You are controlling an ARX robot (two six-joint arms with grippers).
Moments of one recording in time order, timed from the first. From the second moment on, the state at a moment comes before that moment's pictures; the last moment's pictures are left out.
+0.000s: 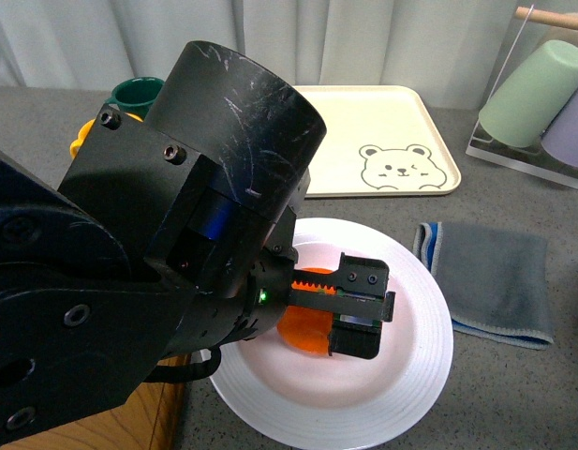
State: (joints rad) left arm -0.67 1.96 0.82 0.30 -0.06 -0.34; right arm 0.00 0.00 0.01 0.00 0.00 0.00
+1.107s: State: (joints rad) left arm -0.12 1.01 0.03 0.94 -0.12 -0.01; right arm 0.00 0.00 0.01 0.00 0.00 0.00
